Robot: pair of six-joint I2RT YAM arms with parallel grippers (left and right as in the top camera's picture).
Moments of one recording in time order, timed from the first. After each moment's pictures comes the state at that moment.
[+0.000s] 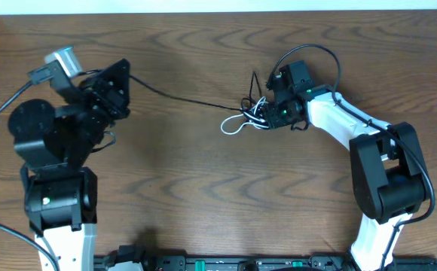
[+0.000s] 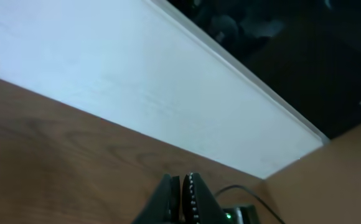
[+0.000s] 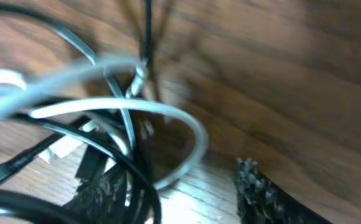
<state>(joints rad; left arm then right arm) 0.16 0.94 1.04 -0.24 0.51 -0.65 0.33 2.01 1.27 -0.47 -0.17 0.06</state>
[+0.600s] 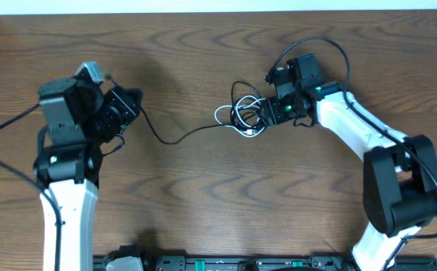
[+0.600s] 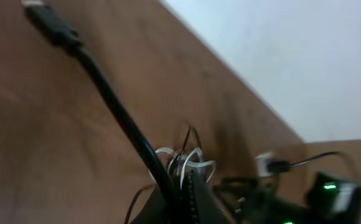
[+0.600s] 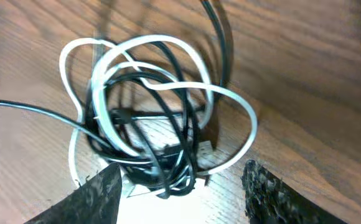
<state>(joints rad) 0.15 1.16 1.04 -0.56 0.50 -0.63 0.32 1.90 1.27 -0.49 -0.34 0.00</state>
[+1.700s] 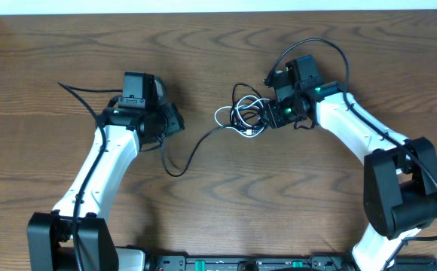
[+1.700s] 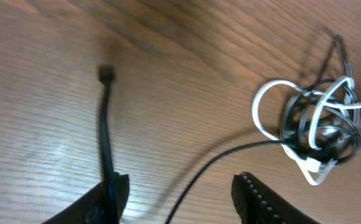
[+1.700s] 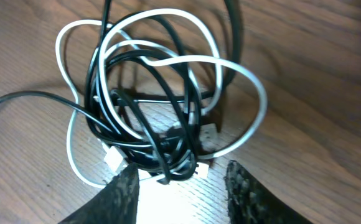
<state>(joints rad) -0.11 1.52 1.04 -0.66 0.19 -0.47 0.34 1.89 1.27 -0.54 -0.32 0.00</state>
